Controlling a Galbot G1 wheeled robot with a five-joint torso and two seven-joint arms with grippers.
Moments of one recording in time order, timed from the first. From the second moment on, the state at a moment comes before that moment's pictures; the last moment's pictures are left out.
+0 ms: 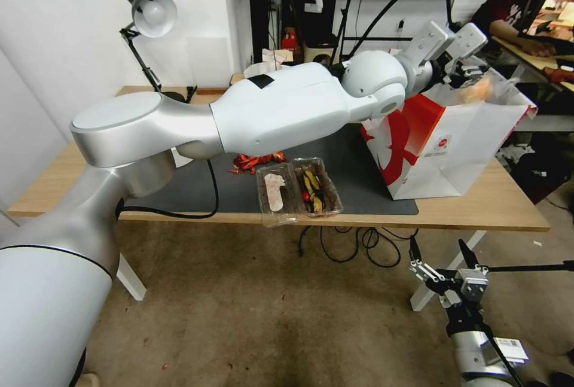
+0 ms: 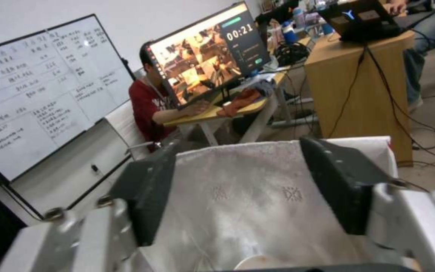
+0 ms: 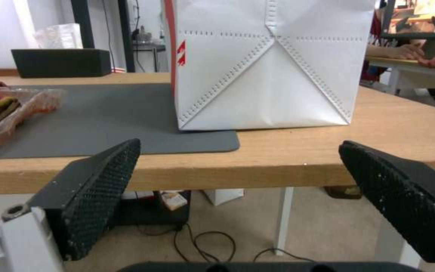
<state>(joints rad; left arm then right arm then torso) -0.47 -1.53 0.94 -1.26 -1.16 0.20 -0.13 -1.80 1.26 0.61 2.04 0.30 0.32 0.13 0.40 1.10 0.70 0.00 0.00</state>
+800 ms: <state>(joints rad) -0.24 -1.19 0.63 -1.60 -1.04 0.19 -0.34 -1.80 1.24 0.60 2.08 0.31 0.30 0.13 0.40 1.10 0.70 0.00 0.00</state>
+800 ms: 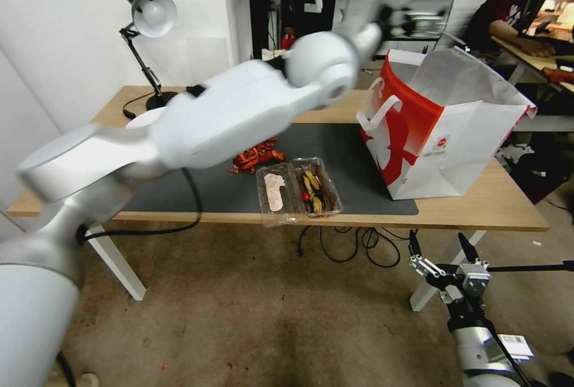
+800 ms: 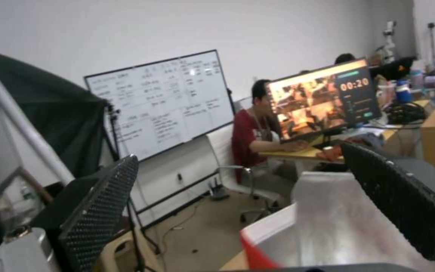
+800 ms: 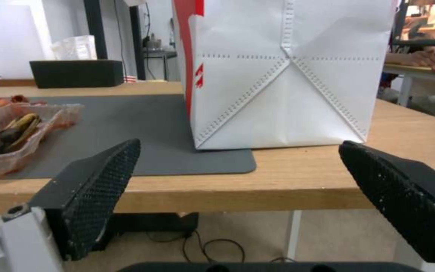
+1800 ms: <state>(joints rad) 0.92 -0.91 -0.10 -2.15 -0.52 0.05 -0.36 -1.78 1.27 0.56 2.07 0.25 0.29 0.13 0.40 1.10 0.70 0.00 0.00</state>
